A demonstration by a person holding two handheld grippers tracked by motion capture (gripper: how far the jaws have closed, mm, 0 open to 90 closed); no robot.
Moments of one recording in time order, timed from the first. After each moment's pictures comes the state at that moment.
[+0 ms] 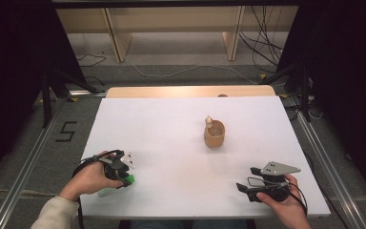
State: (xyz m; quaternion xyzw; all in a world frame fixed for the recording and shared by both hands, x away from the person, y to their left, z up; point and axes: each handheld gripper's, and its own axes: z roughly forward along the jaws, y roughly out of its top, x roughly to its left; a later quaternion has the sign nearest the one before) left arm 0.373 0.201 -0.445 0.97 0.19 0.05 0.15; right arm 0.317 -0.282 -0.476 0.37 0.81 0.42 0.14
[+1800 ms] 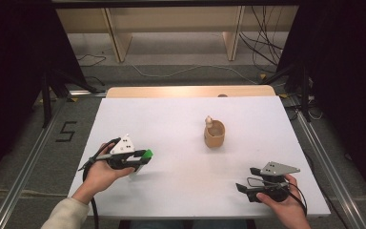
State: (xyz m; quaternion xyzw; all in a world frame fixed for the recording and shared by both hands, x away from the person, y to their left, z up) left arm 0.379 0.186 -0.434 0.86 0.25 0.16 0.42; right arm 0.317 -0.281 -0.477 0.37 0.81 0.43 0.13
